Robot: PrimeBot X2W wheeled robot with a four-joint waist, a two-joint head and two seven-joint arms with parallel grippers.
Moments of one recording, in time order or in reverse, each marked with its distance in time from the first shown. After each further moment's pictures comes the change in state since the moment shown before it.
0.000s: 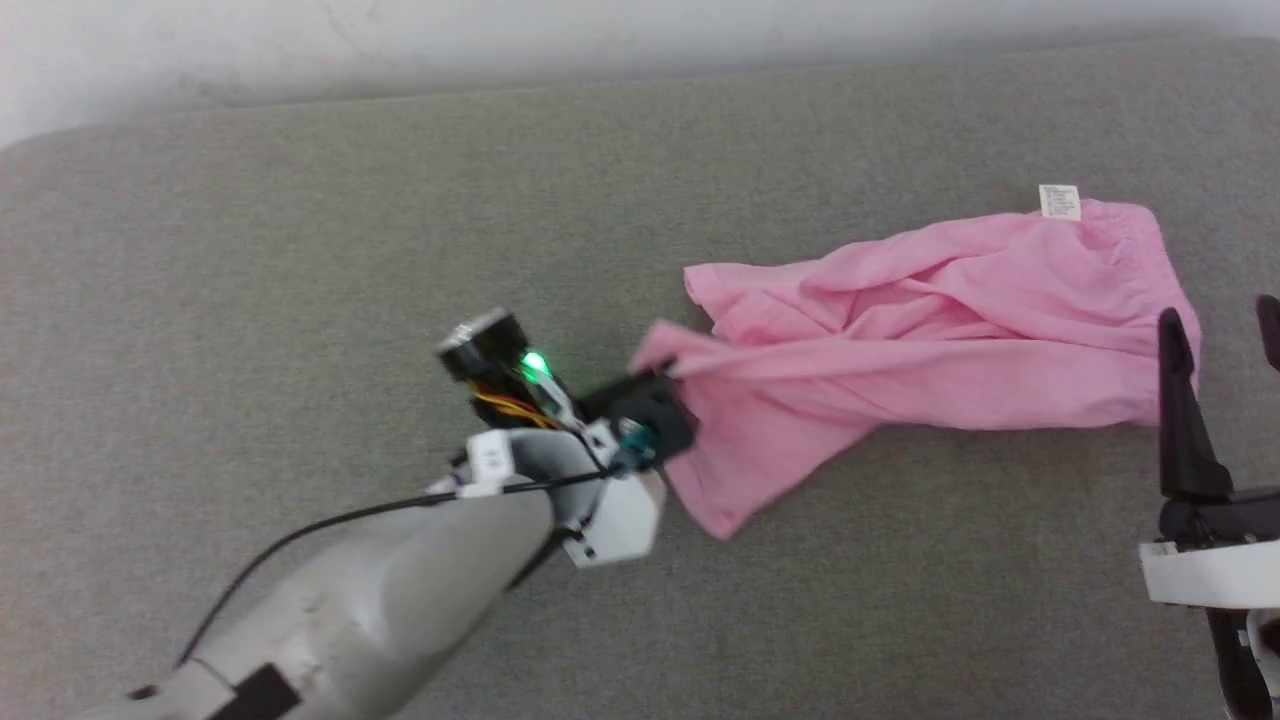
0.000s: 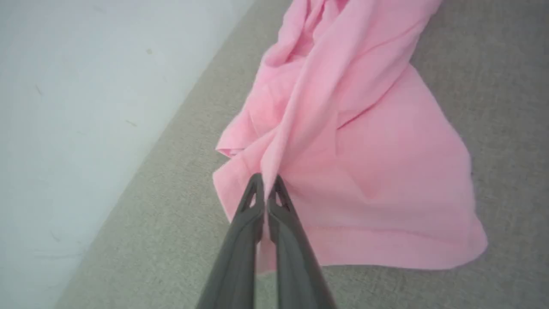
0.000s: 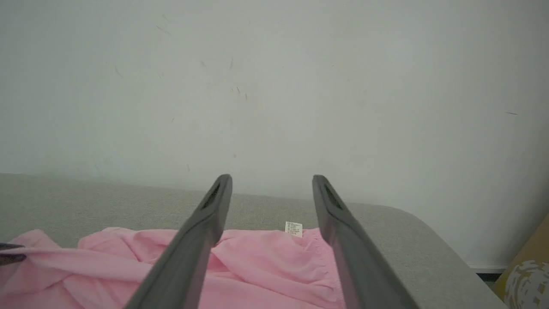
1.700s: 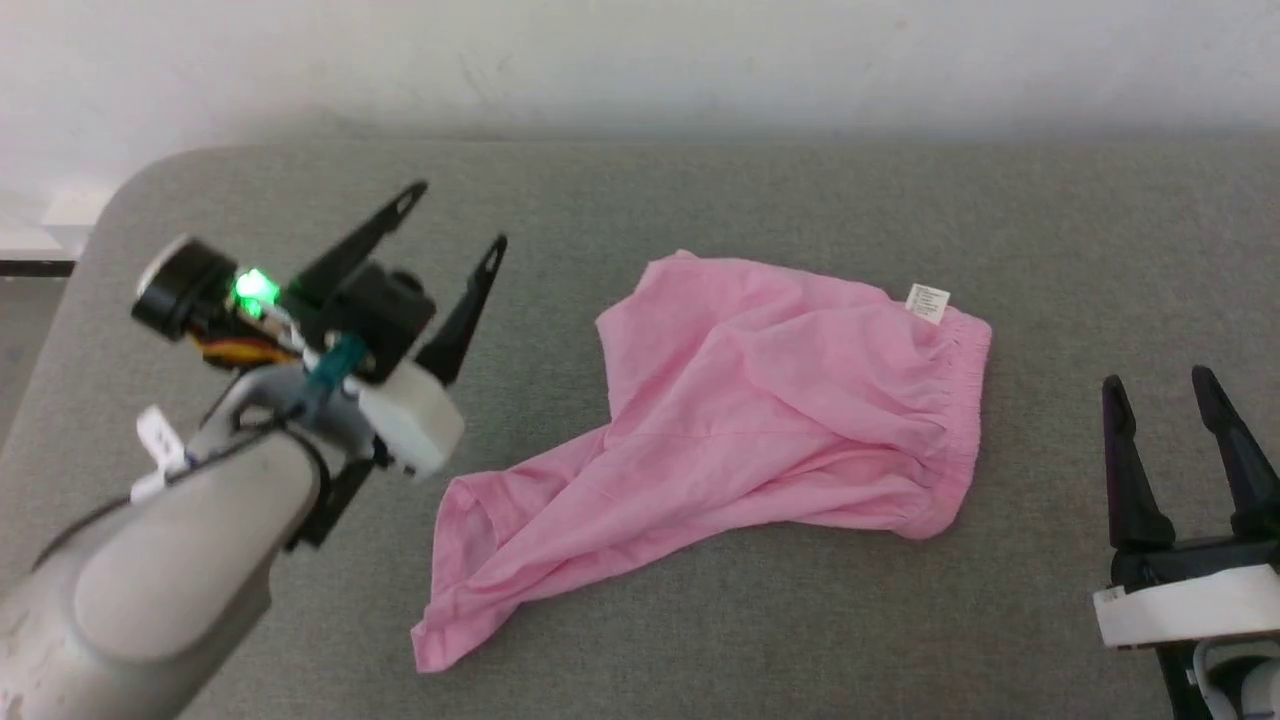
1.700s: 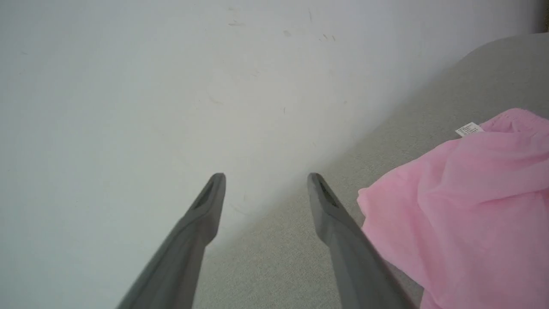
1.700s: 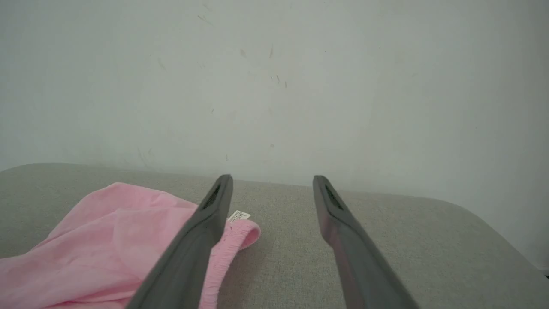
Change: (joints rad) left arm 0.112 0.382 0.264 -0.489 -0.184 0.195 -0.001; right arm 0.060 0.049 0.013 0.079 -0.031 0.000 -0.001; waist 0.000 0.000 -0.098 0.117
